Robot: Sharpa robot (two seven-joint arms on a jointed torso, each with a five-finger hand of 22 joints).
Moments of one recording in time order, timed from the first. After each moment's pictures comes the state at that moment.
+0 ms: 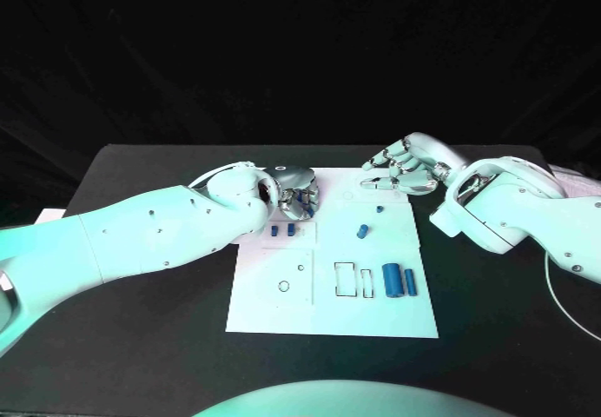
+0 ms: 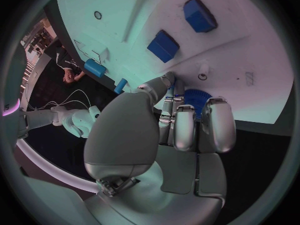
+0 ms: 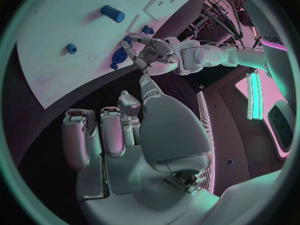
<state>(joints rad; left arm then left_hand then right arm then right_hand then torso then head) 1.24 -0.53 -0.06 1.32 -1.52 -0.11 -0.17 1.43 -0.13 0.53 -0.05 0.10 1.08 0.12 0.18 0.21 1.17 0.04 0.31 0.15 1.46 -0.04 1.38 1.26 0.07 1.46 0.06 1.34 1.31 1.18 -0.96 0.08 1.67 -1.14 -0.34 -0.10 1.34 -0.05 0.00 0.16 0.20 1.00 0.14 0.07 0.08 1.32 0.05 0.99 1.14 1.47 -0.01 1.39 1.31 0.04 1.46 0.09 1.48 1.31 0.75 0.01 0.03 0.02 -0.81</state>
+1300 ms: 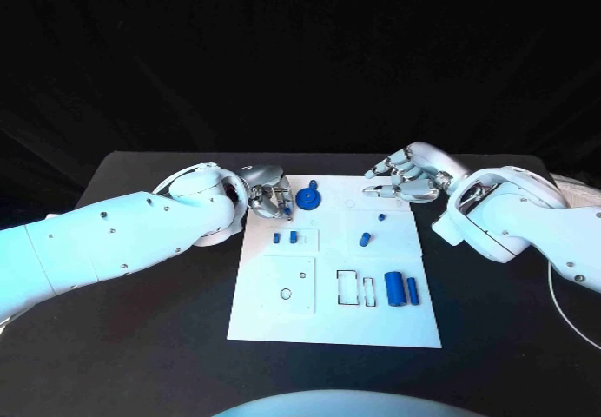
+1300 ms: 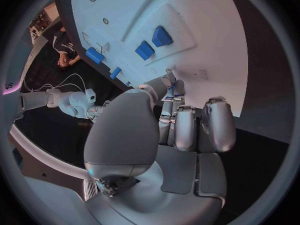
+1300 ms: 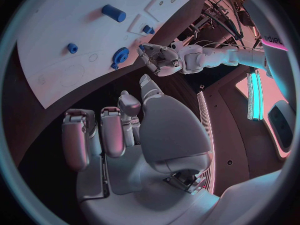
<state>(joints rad) 1.24 -0.68 -0.02 1.40 -1.40 -0.13 -0.20 1.42 -0.13 0.53 -0.06 0.10 1.09 0.12 0.16 0.20 1.17 0.04 0.29 0.16 1.46 -0.04 1.38 1.26 0.07 1.46 0.06 1.34 1.31 1.18 -0.95 0.08 1.66 -1.14 -0.34 -0.09 1.34 -0.04 0.00 0.16 0.20 1.00 0.14 0.07 0.08 1.32 0.05 0.99 1.14 1.47 -0.01 1.39 1.31 0.04 1.46 0.09 1.48 1.31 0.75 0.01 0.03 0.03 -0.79</state>
